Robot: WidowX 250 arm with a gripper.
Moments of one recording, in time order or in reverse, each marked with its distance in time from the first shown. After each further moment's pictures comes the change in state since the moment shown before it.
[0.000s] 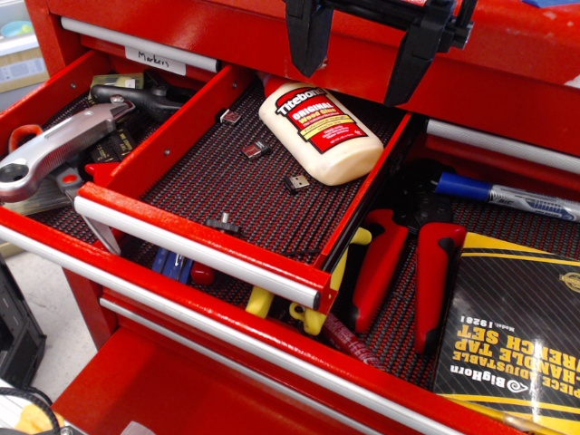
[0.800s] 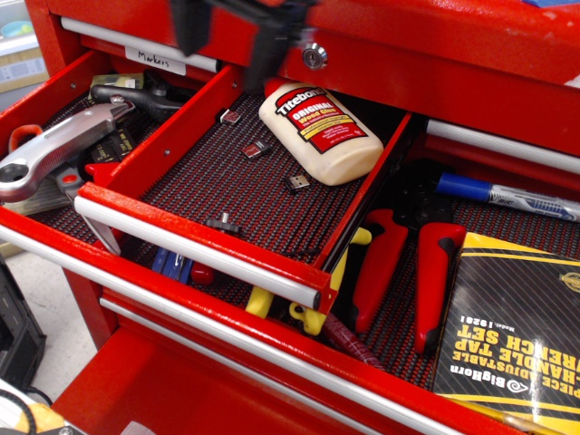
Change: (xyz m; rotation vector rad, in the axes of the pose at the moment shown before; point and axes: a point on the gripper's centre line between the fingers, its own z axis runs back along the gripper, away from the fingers) arm 0.008 0.103 -0.037 0.091 0.044 -0.121
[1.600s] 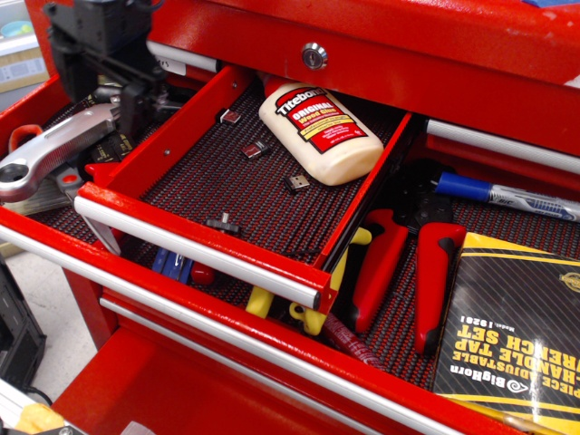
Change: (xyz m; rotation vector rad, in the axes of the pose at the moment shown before) arm -0.008 0.083 -0.078 0.086 -0.082 0.023
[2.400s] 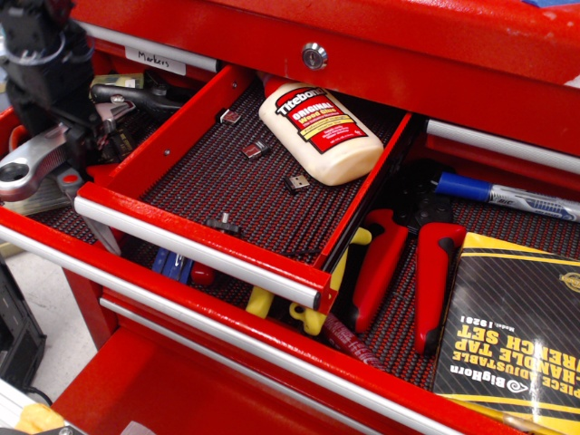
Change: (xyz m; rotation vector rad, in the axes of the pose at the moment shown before) arm -0.016 0.036 -0.058 -0.041 -0.059 -0.010
